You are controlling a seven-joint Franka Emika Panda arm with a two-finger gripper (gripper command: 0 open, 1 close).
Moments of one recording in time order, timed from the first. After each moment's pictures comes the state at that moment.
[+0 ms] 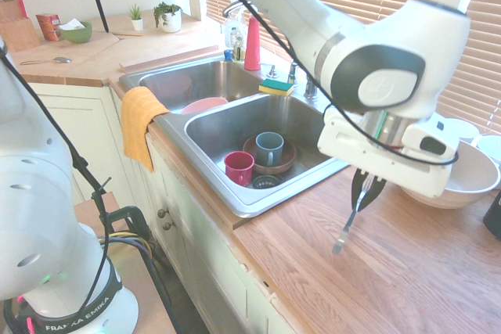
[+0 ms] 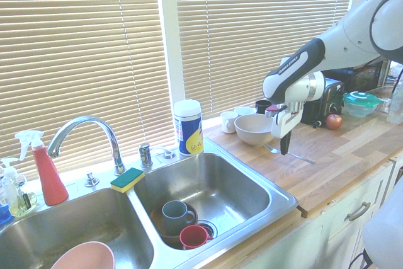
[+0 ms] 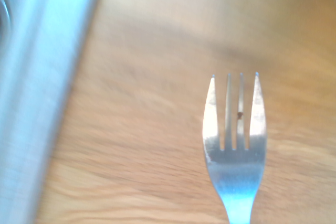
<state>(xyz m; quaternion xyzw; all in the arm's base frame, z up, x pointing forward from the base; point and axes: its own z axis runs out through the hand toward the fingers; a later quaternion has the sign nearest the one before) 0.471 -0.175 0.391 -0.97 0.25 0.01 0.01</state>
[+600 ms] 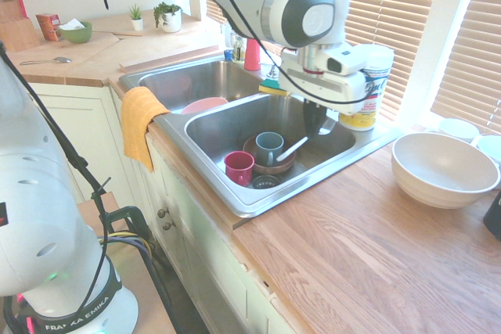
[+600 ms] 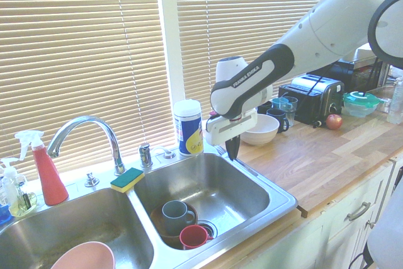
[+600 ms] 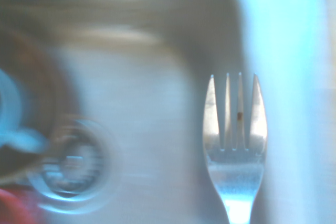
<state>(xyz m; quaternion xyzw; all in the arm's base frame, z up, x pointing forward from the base) 0.519 0.050 0.368 -0.94 0.35 -0.03 -0.02</state>
